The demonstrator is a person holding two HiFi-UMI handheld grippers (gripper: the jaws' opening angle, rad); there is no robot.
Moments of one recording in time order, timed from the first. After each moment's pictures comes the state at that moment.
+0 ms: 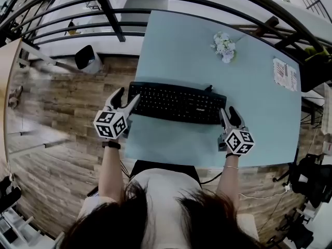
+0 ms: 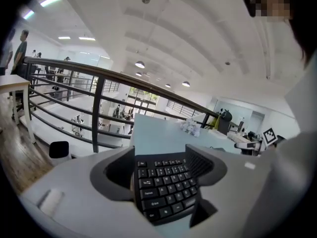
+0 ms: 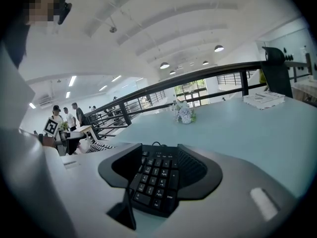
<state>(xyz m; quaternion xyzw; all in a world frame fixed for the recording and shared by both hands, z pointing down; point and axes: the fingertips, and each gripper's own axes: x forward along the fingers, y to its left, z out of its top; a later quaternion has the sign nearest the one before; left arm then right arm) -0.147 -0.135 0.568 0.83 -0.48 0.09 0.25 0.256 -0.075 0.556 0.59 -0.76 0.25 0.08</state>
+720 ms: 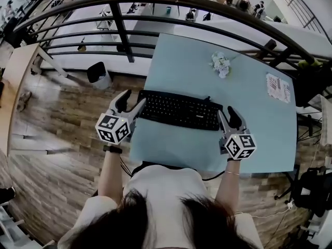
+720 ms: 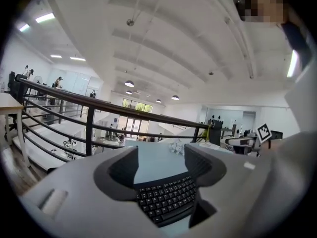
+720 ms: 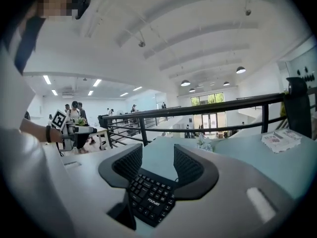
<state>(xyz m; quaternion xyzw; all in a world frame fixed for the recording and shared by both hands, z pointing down) -0.139 -0.100 0.441 0.87 -0.47 0.03 0.15 0.208 -0.062 0.427 0.54 -0.83 0.12 0.06</state>
